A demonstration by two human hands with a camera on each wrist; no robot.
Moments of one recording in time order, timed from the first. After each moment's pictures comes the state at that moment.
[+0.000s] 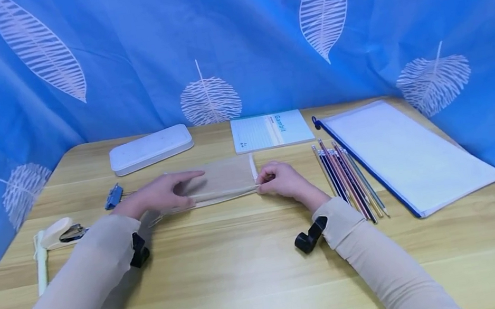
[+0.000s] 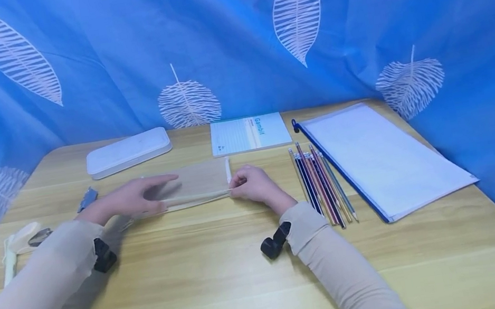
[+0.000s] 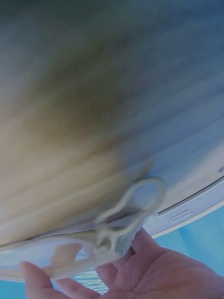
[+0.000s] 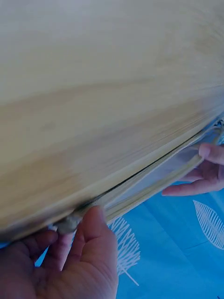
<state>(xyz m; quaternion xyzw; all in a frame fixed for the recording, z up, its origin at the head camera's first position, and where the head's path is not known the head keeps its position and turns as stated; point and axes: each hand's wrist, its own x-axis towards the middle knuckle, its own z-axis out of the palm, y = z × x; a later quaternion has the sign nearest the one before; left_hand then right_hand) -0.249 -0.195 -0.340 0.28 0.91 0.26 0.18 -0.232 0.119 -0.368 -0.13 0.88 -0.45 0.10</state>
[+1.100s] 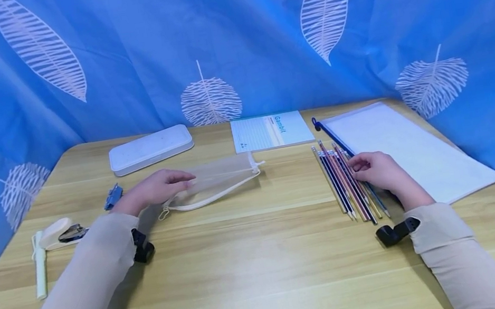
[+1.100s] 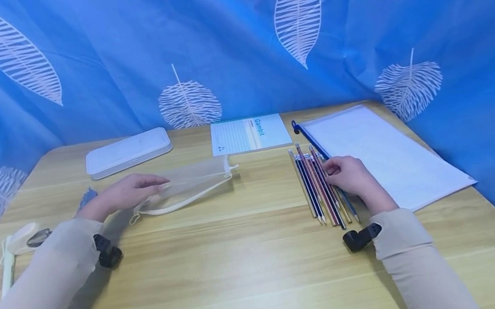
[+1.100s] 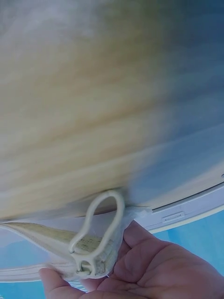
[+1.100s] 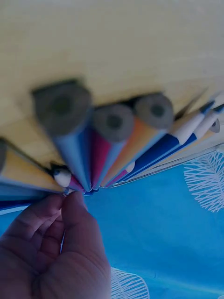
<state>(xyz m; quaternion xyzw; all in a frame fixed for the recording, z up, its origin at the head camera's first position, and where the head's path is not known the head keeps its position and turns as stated) -0.260 -0.205 -0.338 0.22 0.92 0.28 0.17 -0.199 0.289 -0.345 -0.05 0.95 -0.31 0.05</state>
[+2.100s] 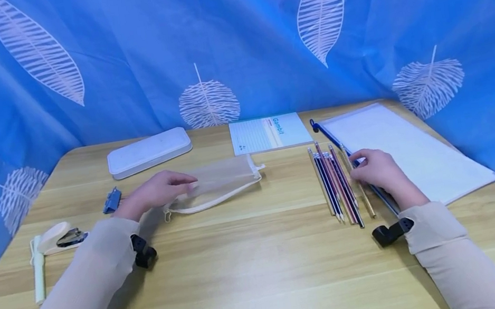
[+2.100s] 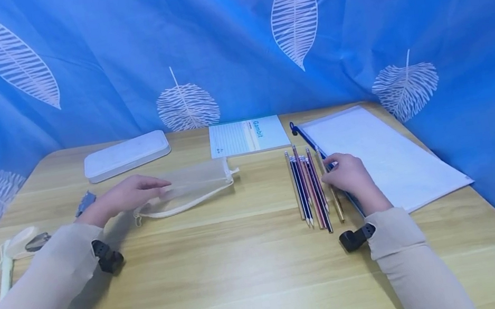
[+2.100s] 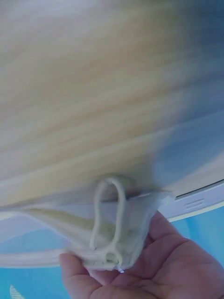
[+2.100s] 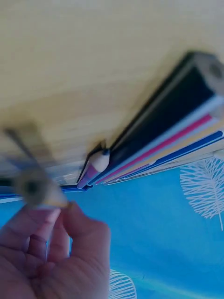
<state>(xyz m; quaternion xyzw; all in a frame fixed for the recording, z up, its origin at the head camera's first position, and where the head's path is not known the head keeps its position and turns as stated) -0.253 -0.191 -0.331 0.20 0.91 0.32 0.17 -0.198 0.281 -0.336 0.03 0.94 -0.33 0.07</state>
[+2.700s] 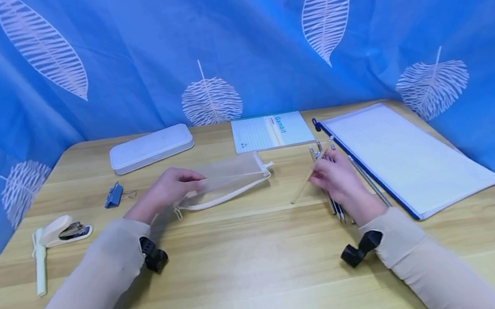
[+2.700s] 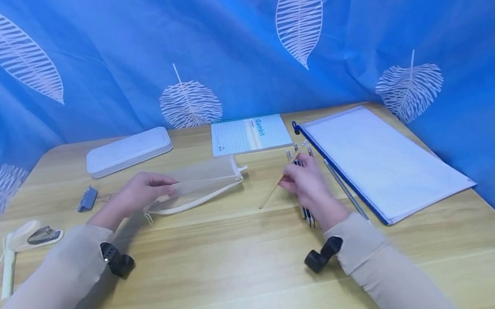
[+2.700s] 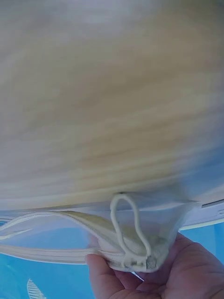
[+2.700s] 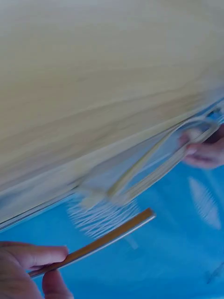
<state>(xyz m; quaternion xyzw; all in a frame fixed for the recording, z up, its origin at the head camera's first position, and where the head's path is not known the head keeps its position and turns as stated) -0.241 -0.171 -0.336 0.14 0.89 0.41 0.15 -0.198 0.185 -0.336 0.14 0.61 -0.78 0.05</state>
